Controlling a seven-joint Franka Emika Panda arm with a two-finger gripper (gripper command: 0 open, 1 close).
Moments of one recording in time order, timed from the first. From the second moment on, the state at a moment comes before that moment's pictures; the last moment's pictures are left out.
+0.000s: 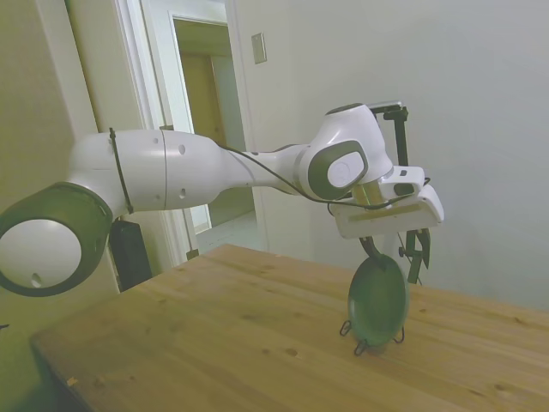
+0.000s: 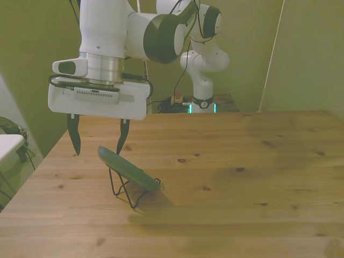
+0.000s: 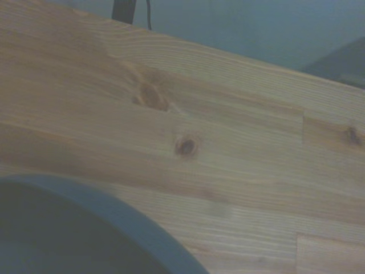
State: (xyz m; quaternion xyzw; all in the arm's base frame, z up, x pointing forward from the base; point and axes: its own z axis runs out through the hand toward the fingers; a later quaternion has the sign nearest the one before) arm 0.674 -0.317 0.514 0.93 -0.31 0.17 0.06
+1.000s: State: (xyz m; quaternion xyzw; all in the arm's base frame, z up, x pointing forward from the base) arm 0.675 -0.313 0.508 0.93 -0.30 0.18 0.06
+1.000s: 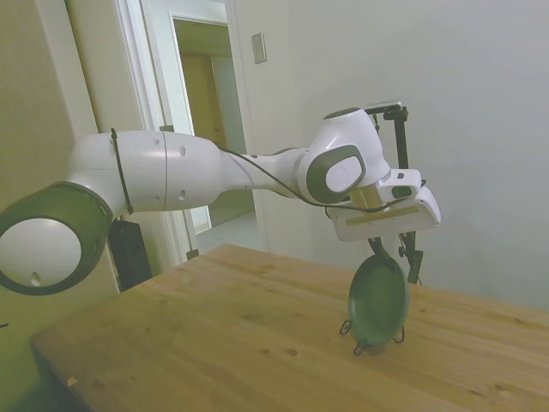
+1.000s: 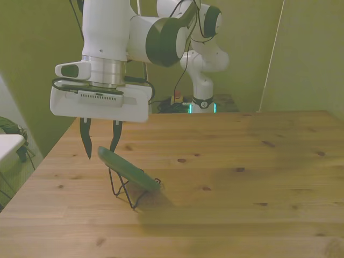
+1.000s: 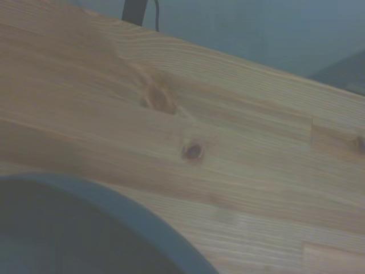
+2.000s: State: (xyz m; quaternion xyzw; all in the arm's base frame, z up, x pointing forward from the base) arm 0.670 -0.260 0.592 0.93 -0.27 0.23 0.04
